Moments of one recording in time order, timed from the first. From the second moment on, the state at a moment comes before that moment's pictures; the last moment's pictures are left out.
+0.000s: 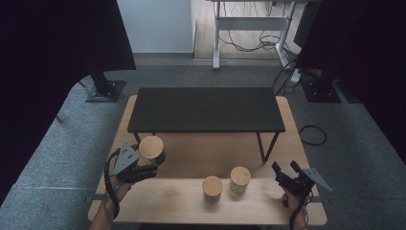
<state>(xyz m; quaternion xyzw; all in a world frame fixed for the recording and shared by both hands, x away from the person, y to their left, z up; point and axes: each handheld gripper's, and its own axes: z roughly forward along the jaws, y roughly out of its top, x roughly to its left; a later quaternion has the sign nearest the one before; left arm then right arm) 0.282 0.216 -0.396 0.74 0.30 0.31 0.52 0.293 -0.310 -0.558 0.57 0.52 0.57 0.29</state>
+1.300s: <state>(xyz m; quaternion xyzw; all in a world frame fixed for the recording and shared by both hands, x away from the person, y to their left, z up) 0.293 0.209 -0.356 0.73 0.28 0.33 0.52 0.293 -0.311 -0.558 0.57 0.52 0.57 0.28</state>
